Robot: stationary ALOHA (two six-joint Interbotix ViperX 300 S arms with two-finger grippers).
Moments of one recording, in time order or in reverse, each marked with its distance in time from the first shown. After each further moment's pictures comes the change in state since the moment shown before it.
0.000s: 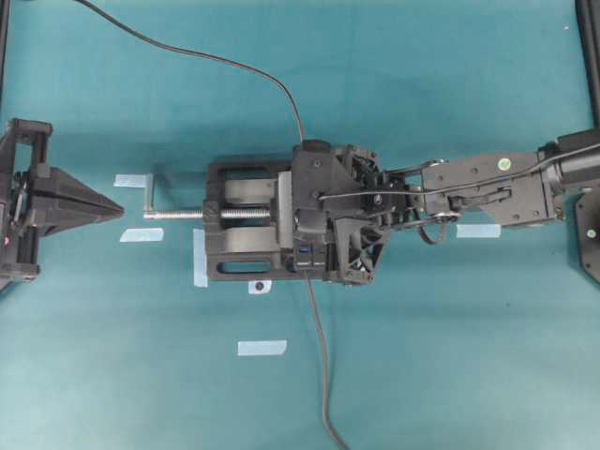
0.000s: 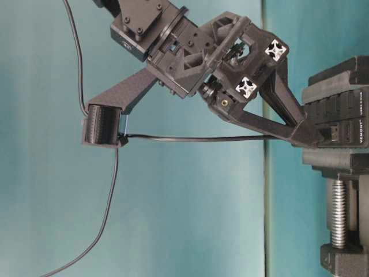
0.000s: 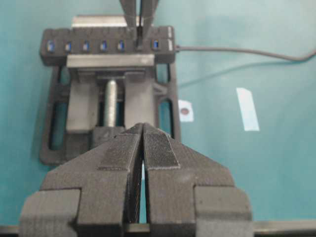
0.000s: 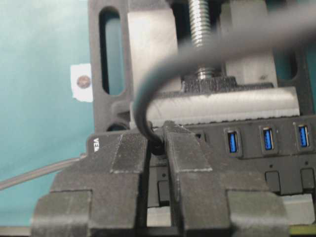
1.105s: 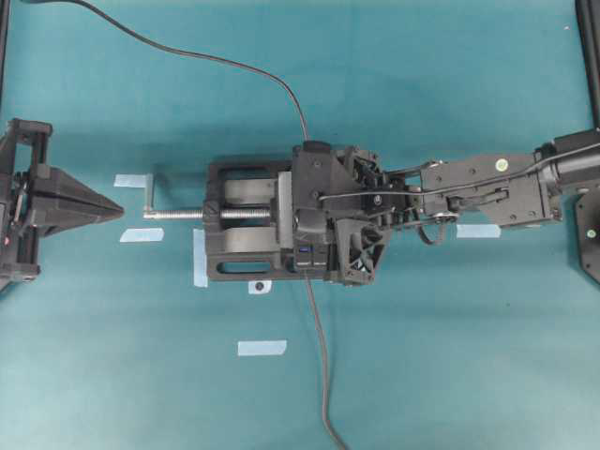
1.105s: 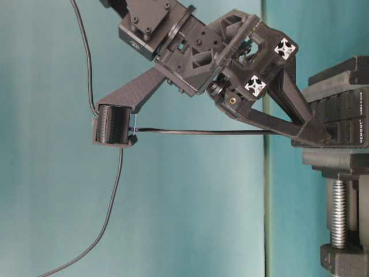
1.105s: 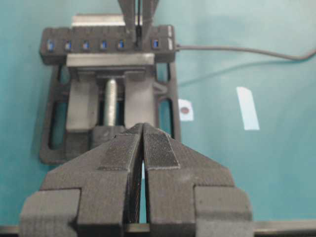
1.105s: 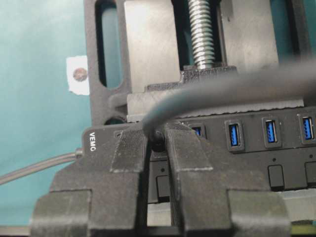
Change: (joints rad) left arm 0.000 0.000 0.002 0.000 0.000 -0.002; right arm 0.000 0.008 0.009 0.003 -0.002 0.000
